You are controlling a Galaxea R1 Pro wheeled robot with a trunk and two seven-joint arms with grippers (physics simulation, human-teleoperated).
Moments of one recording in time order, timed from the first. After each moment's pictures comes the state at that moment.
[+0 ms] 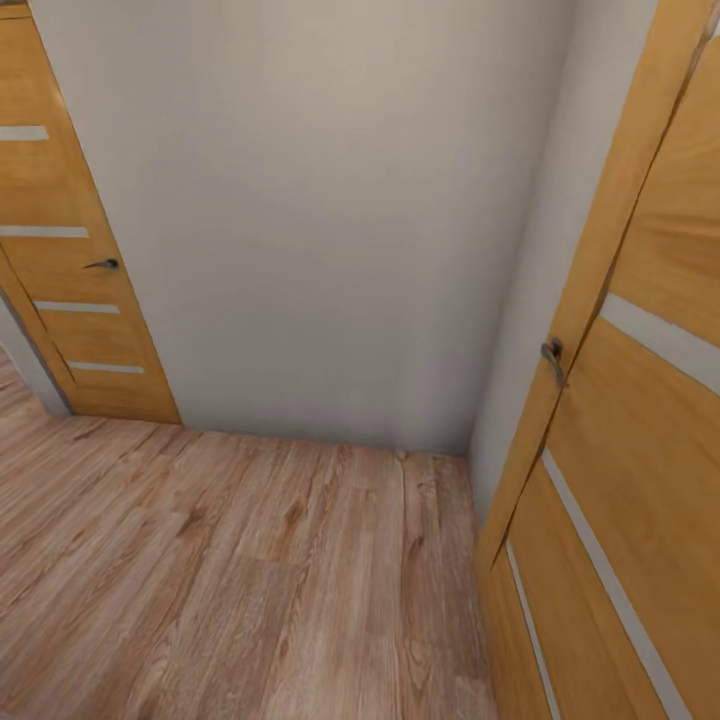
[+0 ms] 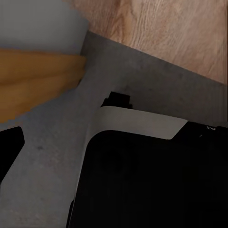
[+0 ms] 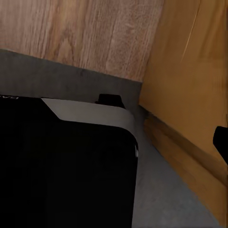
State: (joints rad) left arm -0.28 -0.03 -0.17 -0.01 0.37 -0.04 0.16; right arm -0.21 0.10 1.47 0.00 -1.33 -0.11 -0.25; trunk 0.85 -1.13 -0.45
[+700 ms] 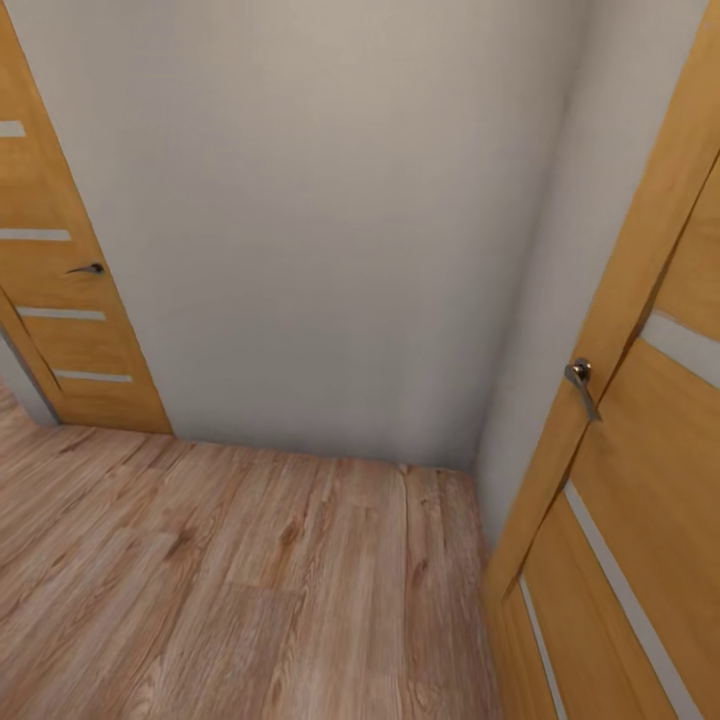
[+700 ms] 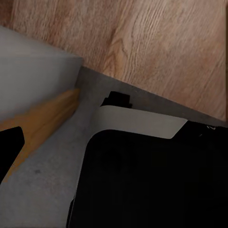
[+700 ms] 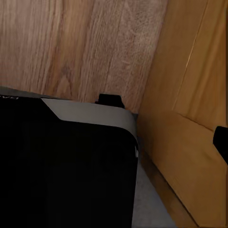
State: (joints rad) left arm -0.28 -0.03 -0.17 -0.01 0.37 -0.03 0.16; right arm -0.22 0.10 1.47 0.00 -1.33 -0.11 -0.25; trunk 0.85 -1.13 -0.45
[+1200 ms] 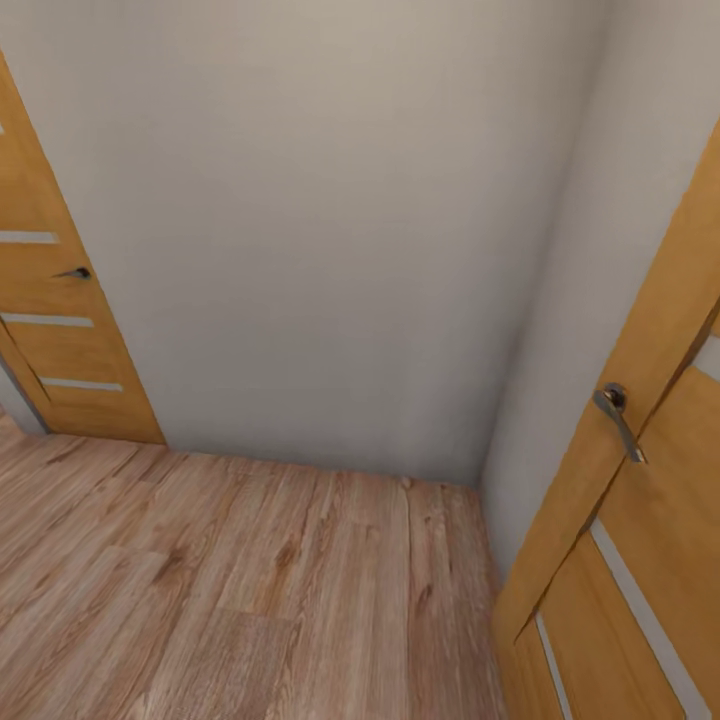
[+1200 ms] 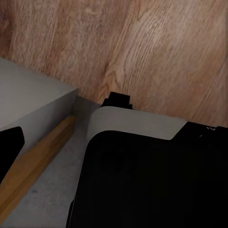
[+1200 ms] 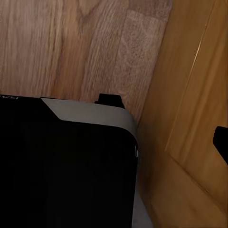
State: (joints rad) left arm -0.28 -0.03 -0.17 -0.01 0.37 -0.04 0.16; right arm -0.22 0.10 1.47 0.00 -1.33 -0.11 -0.25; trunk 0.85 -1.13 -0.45
